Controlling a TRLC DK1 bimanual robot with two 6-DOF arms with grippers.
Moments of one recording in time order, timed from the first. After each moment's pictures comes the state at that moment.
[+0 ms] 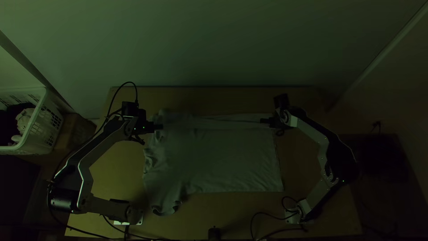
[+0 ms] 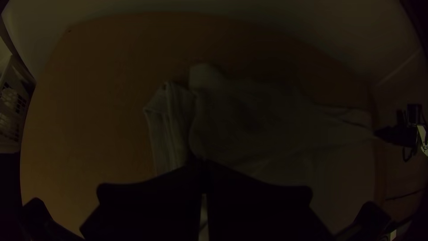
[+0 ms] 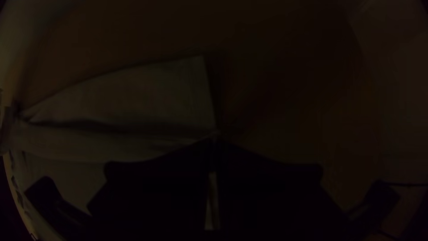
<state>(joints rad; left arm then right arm) -0.08 1.49 1.05 -0.44 0.09 -0.13 0.23 1.82 1.26 -0.56 0.16 0.29</state>
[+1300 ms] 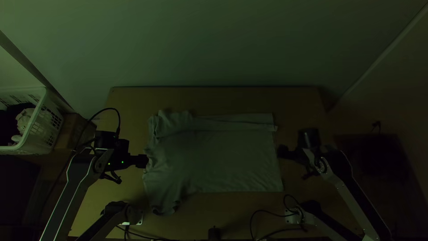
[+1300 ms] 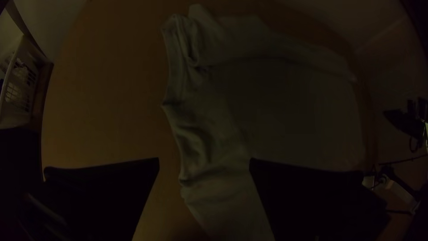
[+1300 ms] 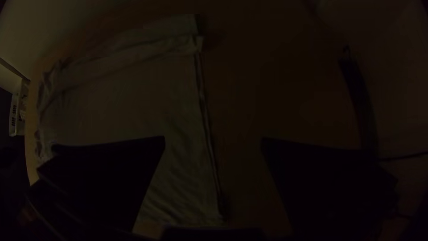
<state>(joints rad) -0.04 0.88 0.88 -1.06 0.14 -0.03 0.33 0.97 0.87 -0.98 0.14 0.42</state>
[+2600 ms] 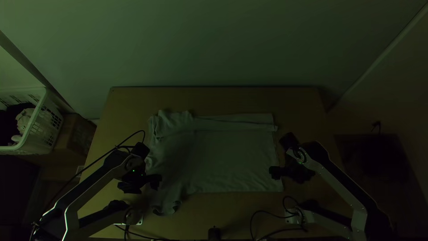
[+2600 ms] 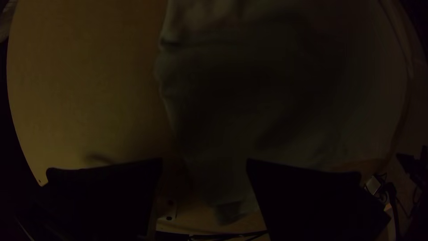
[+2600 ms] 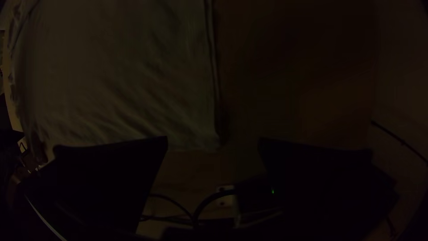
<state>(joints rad) -0.31 1.13 0.68 -1.16 0.15 -0.48 0.40 1.19 0.83 -1.26 -0.02 0.44</state>
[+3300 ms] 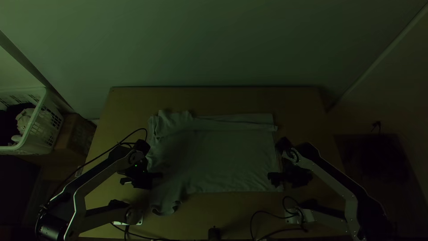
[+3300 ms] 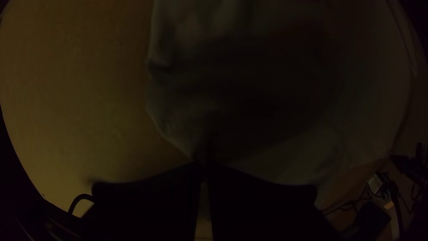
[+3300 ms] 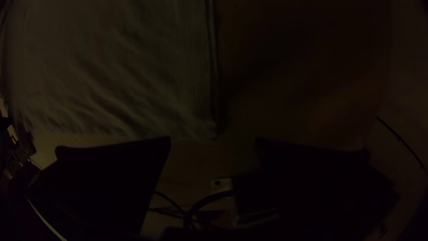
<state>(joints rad) -0.24 1.27 0.68 -1.08 0.15 -0.37 0.40 1.28 0.74 -1.24 -0.05 0.41</state>
